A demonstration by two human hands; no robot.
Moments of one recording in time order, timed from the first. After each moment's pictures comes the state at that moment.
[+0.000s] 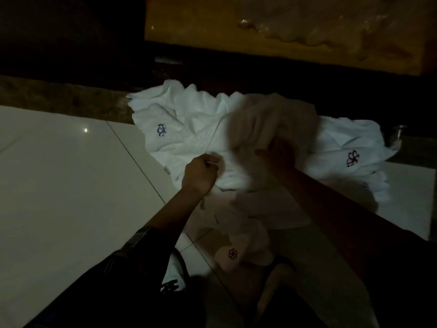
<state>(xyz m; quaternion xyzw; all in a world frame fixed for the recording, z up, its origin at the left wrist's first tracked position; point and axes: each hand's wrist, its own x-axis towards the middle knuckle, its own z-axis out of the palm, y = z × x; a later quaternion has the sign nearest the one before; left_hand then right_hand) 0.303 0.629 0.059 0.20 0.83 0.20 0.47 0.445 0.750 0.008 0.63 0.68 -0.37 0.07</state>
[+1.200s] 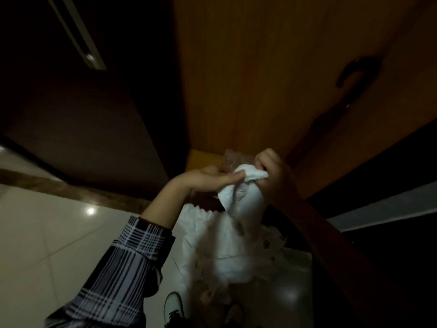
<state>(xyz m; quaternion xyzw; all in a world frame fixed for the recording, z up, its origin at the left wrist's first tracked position) 0.272 0.696 0.779 0.44 0.65 0.19 0.58 0.435 0.784 0.747 0.28 0.87 -0.22 -0.33</state>
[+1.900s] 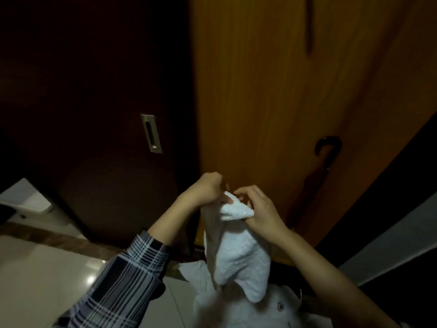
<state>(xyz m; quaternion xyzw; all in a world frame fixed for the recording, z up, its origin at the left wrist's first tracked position) 0.271 0.644 0.947 0.56 0.77 0.15 0.27 0.430 0.698 0.886 0.26 0.88 -0.32 -0.24</state>
